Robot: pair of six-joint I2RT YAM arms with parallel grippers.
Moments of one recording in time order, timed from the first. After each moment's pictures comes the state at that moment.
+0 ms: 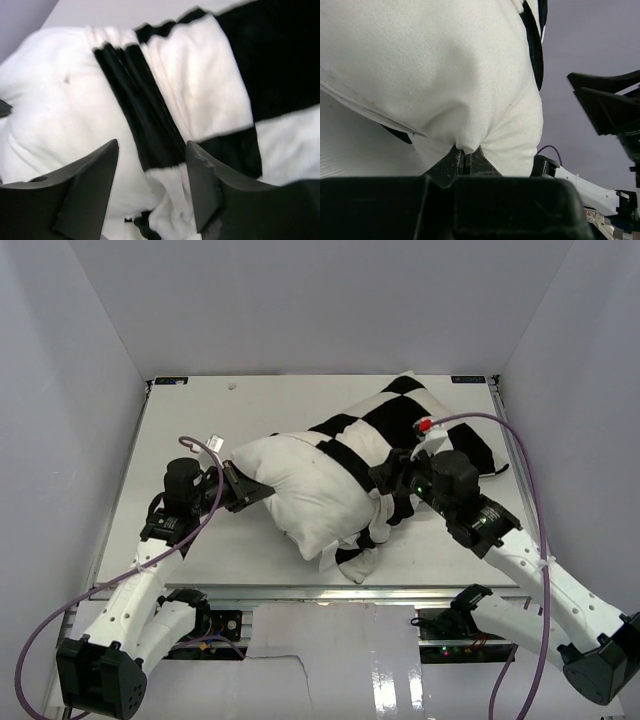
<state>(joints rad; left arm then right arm) -0.21 0.87 0.67 -0.20 0.58 -0.82 0.66 0.85 0.77 -0.21 0.10 0.35</state>
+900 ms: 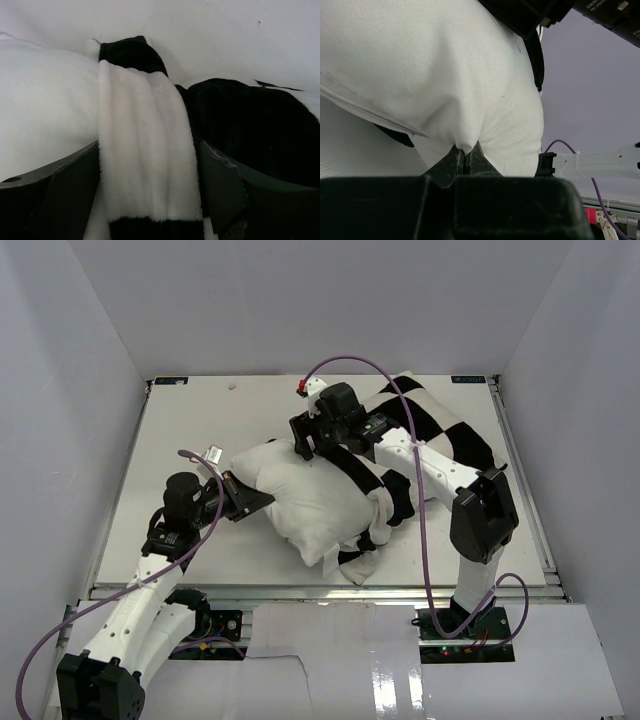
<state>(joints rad) -0.23 0.76 0.54 -0.10 0.58 -0.83 0.74 1.84 1.62 -0.37 -0.11 0.05</state>
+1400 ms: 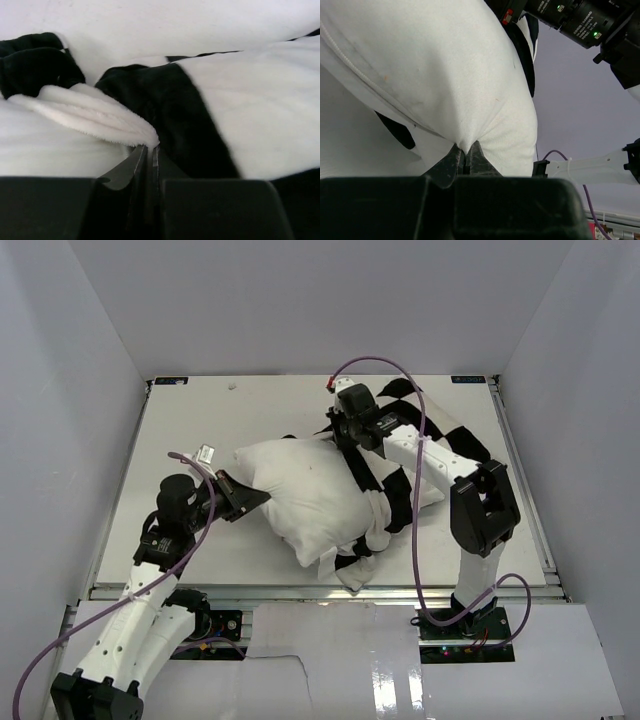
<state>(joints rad) -0.24 0.68 0.57 -0.20 0.50 -0.86 0.64 1.88 1.55 -0.36 0.07 0.13</state>
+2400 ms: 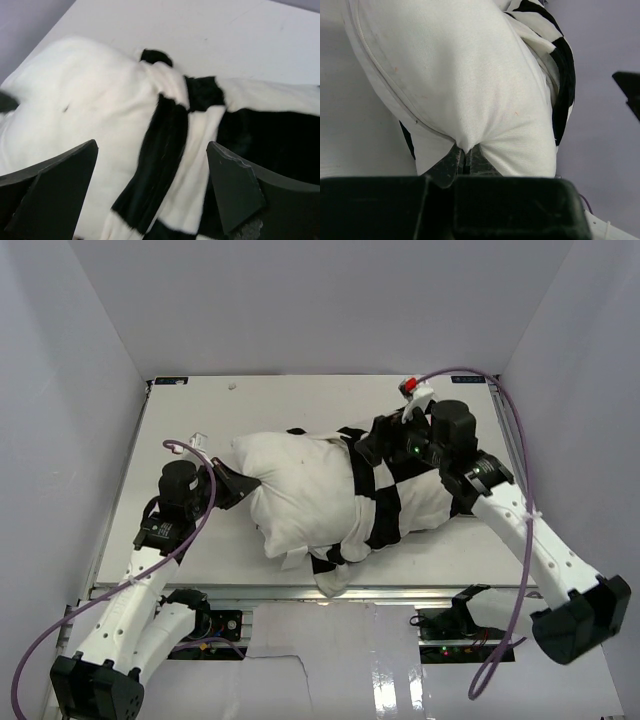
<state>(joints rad) -0.24 0.79 0.68 -0.28 0.30 -0.80 0.48 1.25 1.20 -0.29 -0.24 0.17</state>
